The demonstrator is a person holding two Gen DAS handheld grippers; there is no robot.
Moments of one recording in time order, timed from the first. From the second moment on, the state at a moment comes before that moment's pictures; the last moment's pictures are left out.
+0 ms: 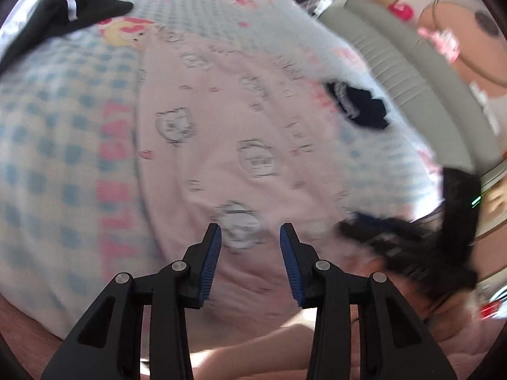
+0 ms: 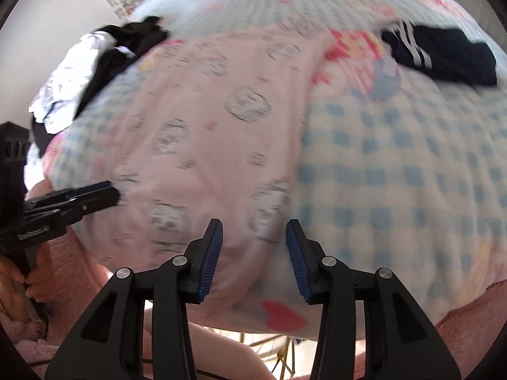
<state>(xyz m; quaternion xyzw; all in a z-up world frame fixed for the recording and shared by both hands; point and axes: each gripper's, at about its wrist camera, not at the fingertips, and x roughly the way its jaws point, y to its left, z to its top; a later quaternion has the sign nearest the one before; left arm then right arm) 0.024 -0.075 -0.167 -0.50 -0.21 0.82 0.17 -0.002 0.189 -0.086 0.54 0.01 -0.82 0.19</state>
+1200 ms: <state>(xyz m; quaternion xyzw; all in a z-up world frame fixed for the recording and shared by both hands) 0.090 -0.086 -0.174 -0.49 -0.34 0.77 0.23 0.024 0.189 -0.082 0.54 -0.08 -0.78 0.31</state>
